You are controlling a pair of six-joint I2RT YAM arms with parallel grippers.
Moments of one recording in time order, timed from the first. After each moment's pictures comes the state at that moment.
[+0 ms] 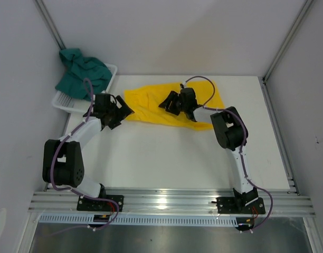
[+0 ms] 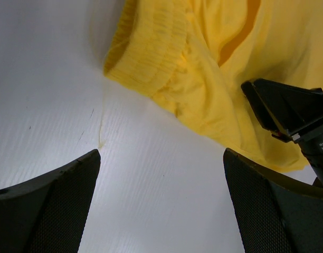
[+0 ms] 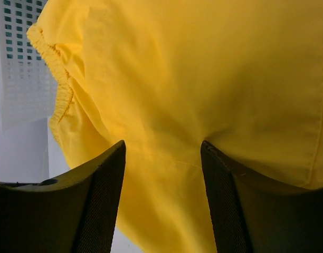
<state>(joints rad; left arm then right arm) -0.10 1.52 0.98 -0.24 0.13 -0.76 0.48 2.37 1.61 0.29 -0.31 0.83</state>
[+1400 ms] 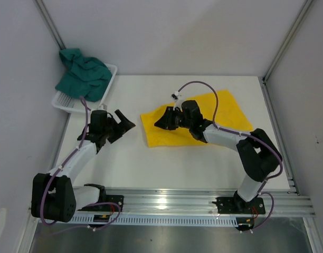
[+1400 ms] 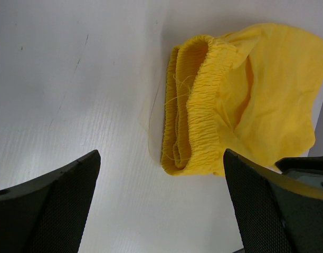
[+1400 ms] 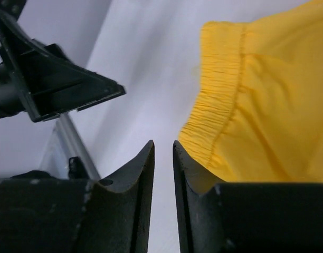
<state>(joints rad) -0.14 1.17 0.67 -0.20 0.19 -0.77 0.67 1.69 1.04 0.28 -0.35 0.64</state>
